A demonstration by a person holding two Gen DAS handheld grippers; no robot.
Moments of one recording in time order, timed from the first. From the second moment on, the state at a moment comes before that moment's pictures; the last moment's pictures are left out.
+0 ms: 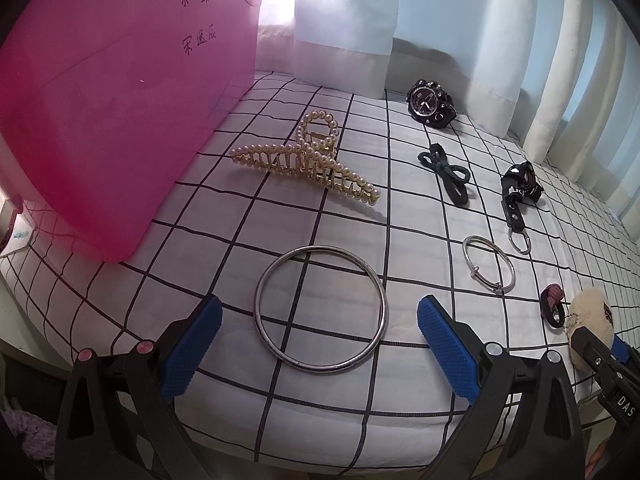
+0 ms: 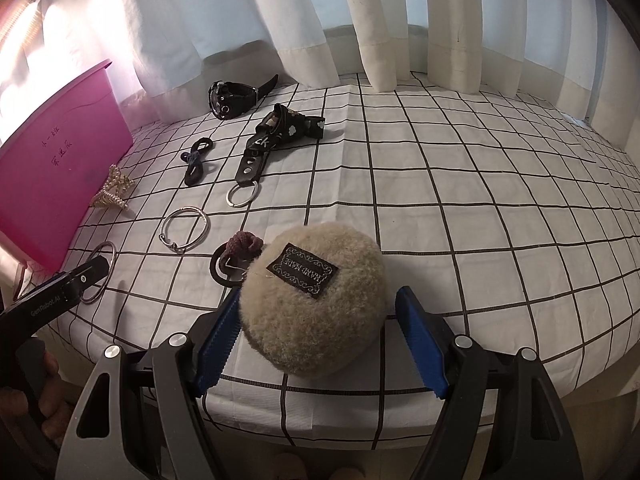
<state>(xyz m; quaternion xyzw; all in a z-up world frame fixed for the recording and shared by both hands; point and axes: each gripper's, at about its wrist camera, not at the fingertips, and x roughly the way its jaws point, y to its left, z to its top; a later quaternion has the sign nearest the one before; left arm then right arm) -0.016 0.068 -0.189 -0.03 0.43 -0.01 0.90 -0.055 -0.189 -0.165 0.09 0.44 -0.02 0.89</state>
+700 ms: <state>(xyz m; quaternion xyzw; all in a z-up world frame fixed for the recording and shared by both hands) -0.006 0.069 -0.200 0.01 0.42 0.01 0.91 -0.051 -0.184 -0.169 0.07 0.44 -0.03 0.90</state>
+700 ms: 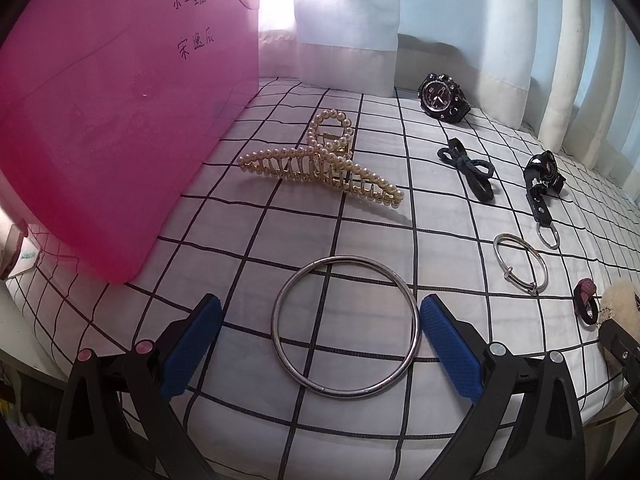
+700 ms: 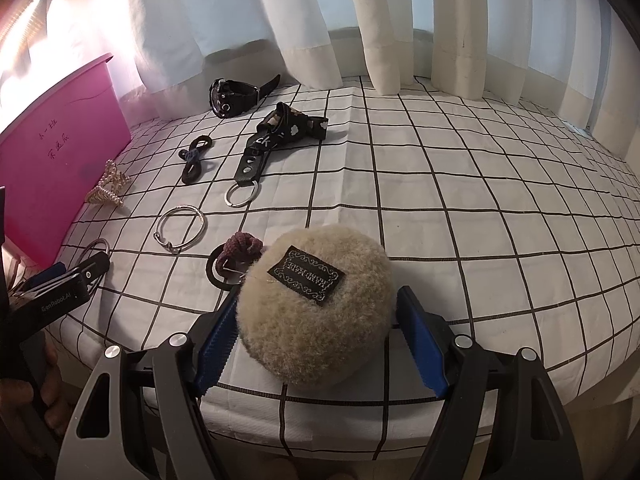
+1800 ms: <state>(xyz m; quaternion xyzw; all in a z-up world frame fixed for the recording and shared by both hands) -0.023 0.052 -0.189 0.03 0.43 0.01 0.90 -0.062 -0.184 -0.160 0.04 0.41 -0.02 0.91</state>
